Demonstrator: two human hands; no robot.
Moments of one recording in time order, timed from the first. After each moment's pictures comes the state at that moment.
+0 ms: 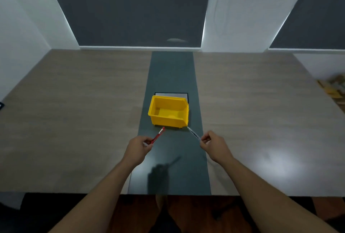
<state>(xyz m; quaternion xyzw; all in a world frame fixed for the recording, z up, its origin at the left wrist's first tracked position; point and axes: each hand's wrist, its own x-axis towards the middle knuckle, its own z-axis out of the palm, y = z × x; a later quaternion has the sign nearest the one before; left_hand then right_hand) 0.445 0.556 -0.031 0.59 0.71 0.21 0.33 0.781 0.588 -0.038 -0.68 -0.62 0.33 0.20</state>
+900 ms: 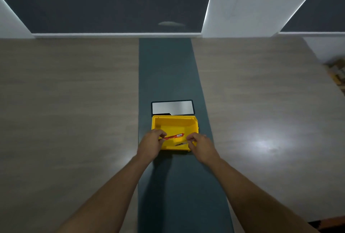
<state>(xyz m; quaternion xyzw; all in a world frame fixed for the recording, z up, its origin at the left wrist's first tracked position) 0.417 0.809 -0.089 0.69 0.62 0.12 0.34 0.659 0.782 -0.076 -0.69 -0.62 0.35 0.10</state>
